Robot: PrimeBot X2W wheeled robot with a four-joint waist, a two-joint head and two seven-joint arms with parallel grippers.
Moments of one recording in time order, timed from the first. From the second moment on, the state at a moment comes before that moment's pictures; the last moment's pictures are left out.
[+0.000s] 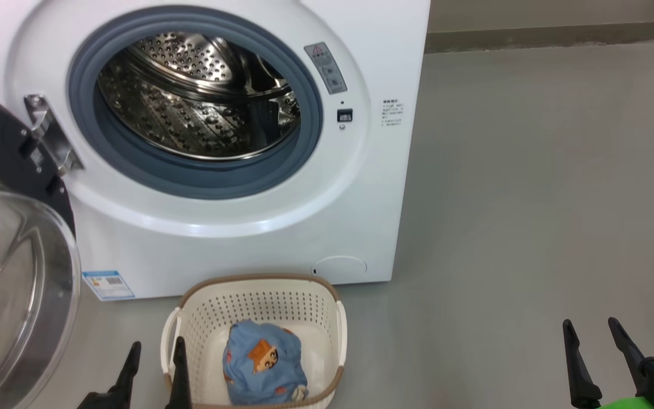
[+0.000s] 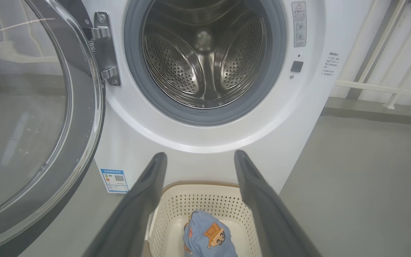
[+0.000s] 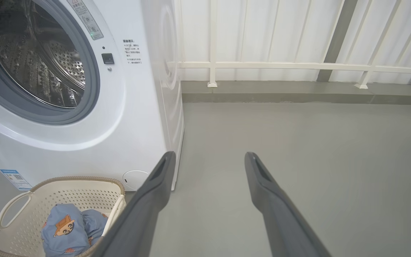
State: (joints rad) left arm 0.00 0.14 -0.21 0.29 -0.37 0.10 -0.25; right arm 0.18 -0.03 -0.16 0.05 0.09 0.13 -0.09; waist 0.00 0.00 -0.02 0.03
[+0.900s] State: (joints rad) left arm -0.01 0.14 -0.22 0.29 -0.37 0.11 -0.25; right arm 0.18 -0.03 -0.15 0.05 0.09 0.13 -0.09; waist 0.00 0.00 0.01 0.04
